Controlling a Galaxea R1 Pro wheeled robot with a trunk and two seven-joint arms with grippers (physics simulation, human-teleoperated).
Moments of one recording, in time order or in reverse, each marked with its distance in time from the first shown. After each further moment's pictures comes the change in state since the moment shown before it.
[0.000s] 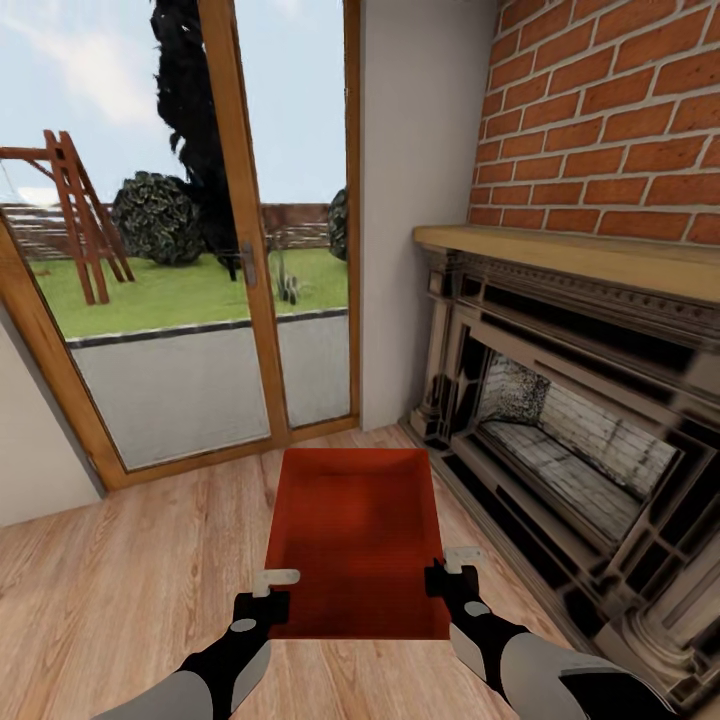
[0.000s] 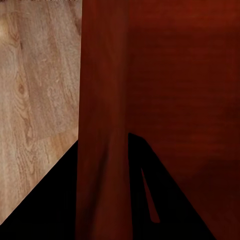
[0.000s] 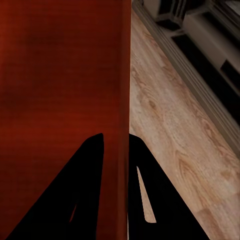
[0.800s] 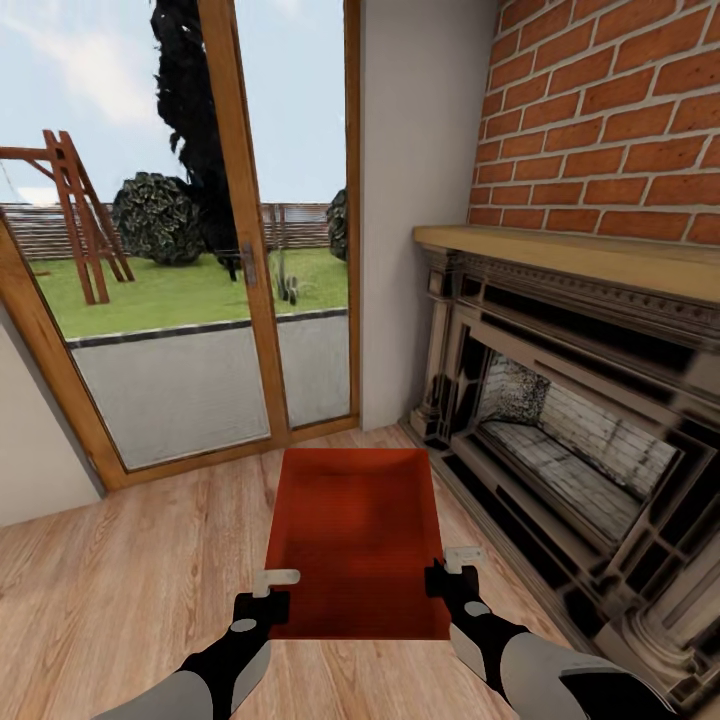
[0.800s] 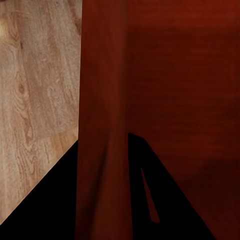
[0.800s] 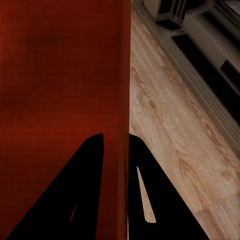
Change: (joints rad) left arm 0.000 0.000 0.001 0.001 0.000 0.000 0.000; right arm 0.000 0.000 0.002 0.000 -0.002 0.001 0.000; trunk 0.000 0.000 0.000
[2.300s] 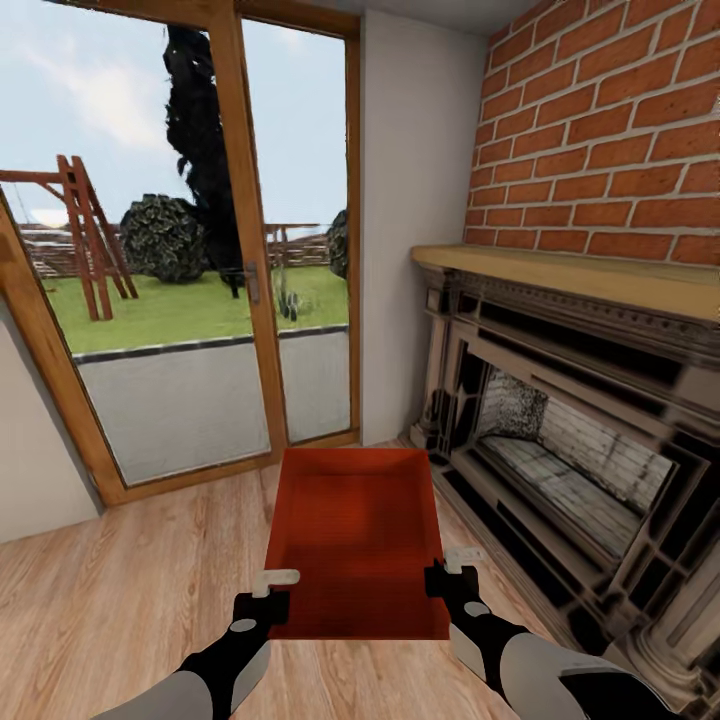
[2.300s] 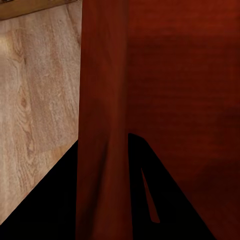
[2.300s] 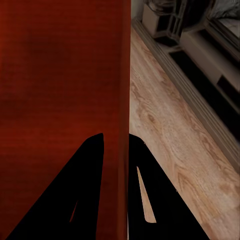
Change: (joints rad) left arm 0.000 0.001 -0.001 0.000 0.001 0.000 -0.002; right arm 0.000 0.001 0.001 0.001 -0.001 -0.001 -0.002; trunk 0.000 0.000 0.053
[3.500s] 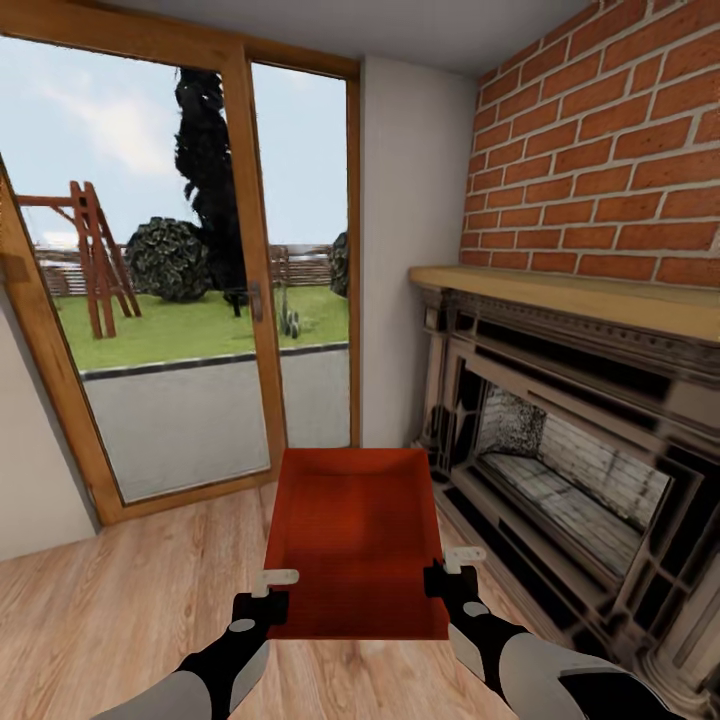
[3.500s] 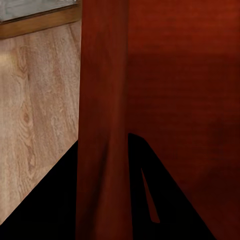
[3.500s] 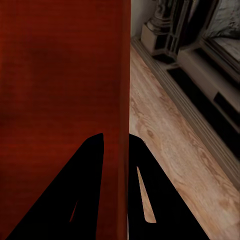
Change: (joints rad) left arm 0.000 0.003 0.000 0.000 0.001 -0.001 -0.004; right arm 0.000 0.003 0.002 0.000 -0.001 -0.001 -0.004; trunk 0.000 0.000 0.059
